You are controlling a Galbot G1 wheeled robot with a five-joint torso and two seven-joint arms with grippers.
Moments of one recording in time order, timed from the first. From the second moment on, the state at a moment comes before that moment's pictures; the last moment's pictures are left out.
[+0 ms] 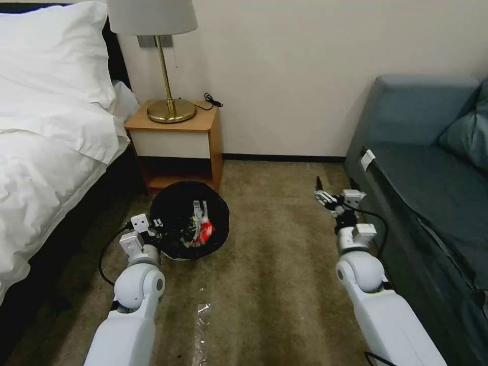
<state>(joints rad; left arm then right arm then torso) 1.17 -1.38 -0.52 -1.85 -0.43 0.35 -0.34 -1.10 1.26 0.43 1.66 0.26 0.17 0.19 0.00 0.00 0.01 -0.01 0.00</state>
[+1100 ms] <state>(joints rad) 0.98 -1.41 -0.63 -1.48 -0.64 0.33 -0.22 -1.25 1.32 0.48 1.62 0.17 0.27 0.13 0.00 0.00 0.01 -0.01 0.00</state>
